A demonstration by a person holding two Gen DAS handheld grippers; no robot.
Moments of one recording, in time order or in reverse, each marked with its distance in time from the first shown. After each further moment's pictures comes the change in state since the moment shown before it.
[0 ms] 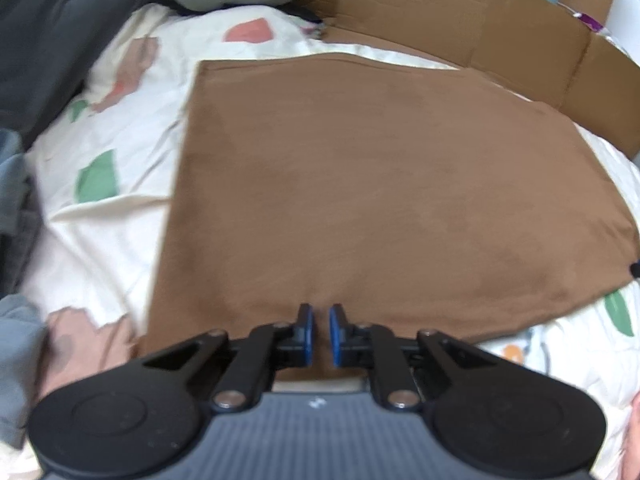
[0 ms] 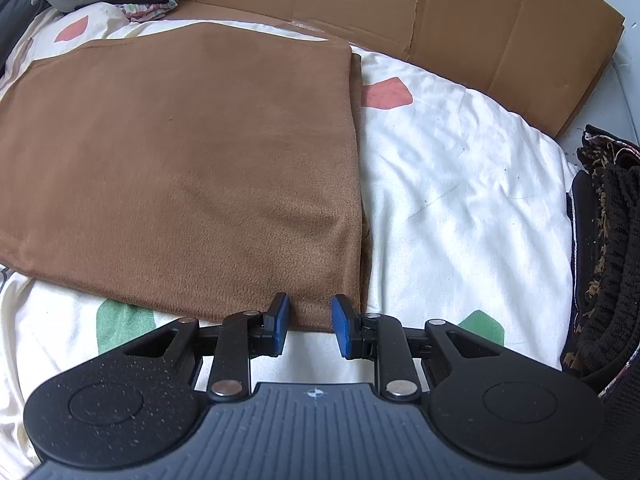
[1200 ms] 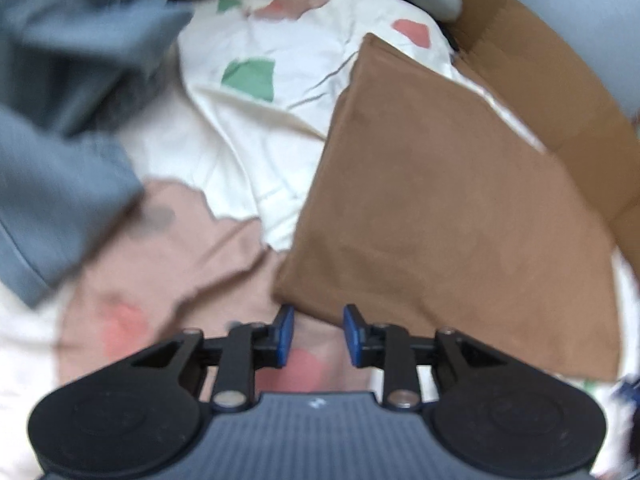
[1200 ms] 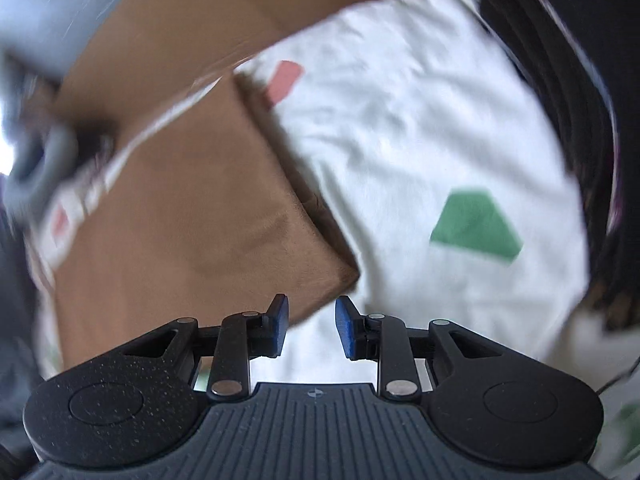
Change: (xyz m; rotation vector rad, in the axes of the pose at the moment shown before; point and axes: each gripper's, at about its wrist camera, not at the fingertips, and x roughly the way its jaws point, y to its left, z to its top) left arm -0.016 0.091 -0.026 -0.518 0.047 -0.089; right arm -0.017 -0.075 -0.031 0.763 0.033 0.298
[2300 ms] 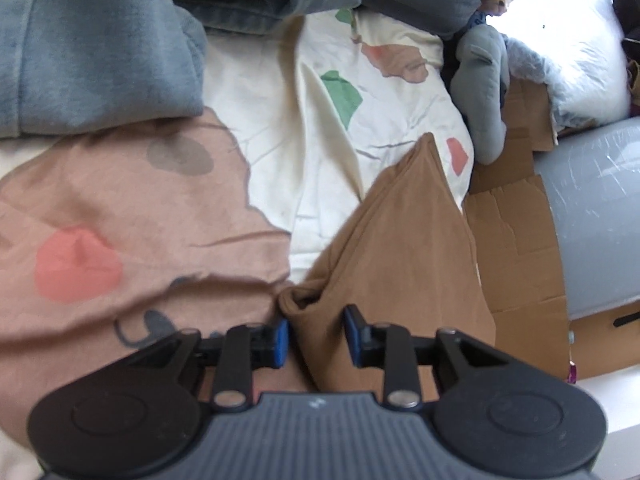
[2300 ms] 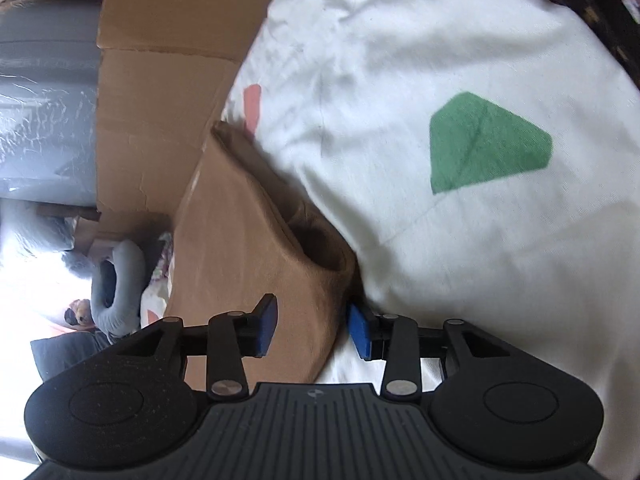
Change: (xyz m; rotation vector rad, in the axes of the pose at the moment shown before) left arm 0.032 0.066 -0.016 -0.515 -0.174 -0.310; right arm 0.039 -0.053 -0.011 0.385 -0.042 0.339
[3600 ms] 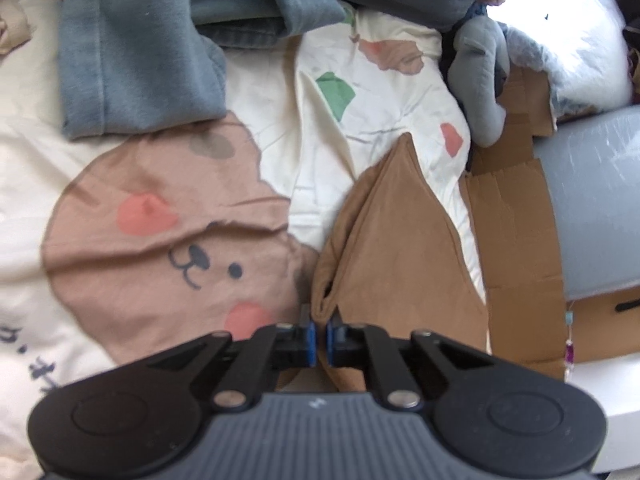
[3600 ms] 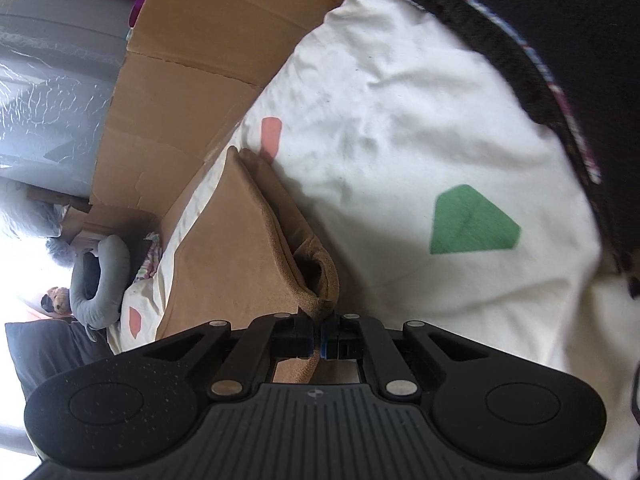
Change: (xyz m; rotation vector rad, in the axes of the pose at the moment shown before) left arm -0.069 -0.022 -0.013 0.005 0.082 0.084; right arm -0.043 0.035 0.014 -0.100 -0.033 -0.111
